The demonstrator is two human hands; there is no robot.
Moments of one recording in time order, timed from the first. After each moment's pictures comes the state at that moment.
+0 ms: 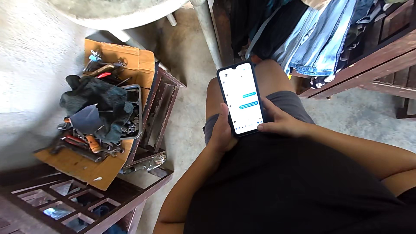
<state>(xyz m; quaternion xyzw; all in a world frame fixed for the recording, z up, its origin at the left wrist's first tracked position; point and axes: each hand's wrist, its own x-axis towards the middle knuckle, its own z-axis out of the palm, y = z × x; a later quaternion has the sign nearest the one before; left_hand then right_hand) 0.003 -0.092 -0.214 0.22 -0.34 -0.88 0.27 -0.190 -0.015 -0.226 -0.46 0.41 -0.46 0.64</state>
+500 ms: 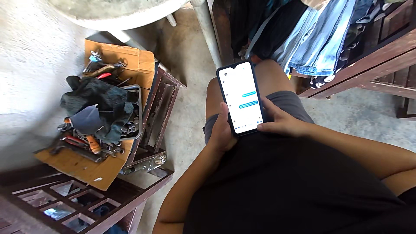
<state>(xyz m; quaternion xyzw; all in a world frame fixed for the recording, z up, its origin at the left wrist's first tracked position) 0.002 -0.094 -0.213 0.21 -0.34 -0.88 0.27 -0.191 -0.015 -0.225 -0.46 0.41 -0.46 0.63</state>
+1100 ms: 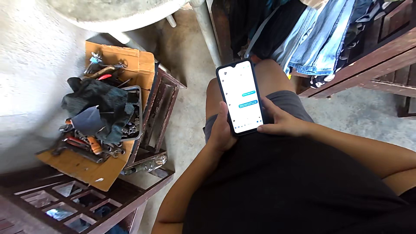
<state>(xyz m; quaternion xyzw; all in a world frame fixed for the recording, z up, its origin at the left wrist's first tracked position) 0.002 -0.095 -0.210 0.23 -0.36 -0.87 0.26 -0.193 -0.015 -0.223 -0.48 0.41 -0.45 0.62</state>
